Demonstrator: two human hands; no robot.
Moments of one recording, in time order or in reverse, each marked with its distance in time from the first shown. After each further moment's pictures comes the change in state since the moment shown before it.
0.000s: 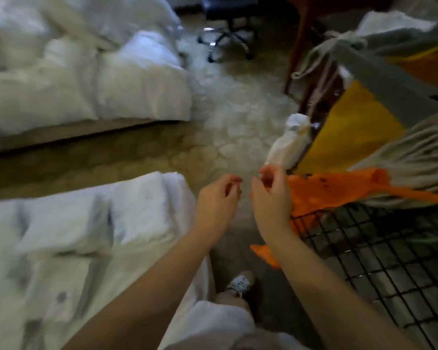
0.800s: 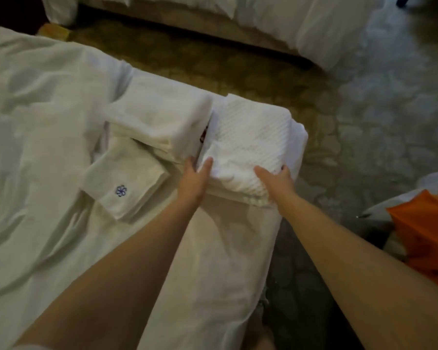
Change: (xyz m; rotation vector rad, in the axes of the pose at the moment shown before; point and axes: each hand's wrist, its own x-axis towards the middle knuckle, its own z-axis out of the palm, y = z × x) left_hand -0.004 -0.362 -0.073 -0.250 0.474 -0.773; right_hand -0.011 0.212 0.292 -0.301 -0.771 0.506
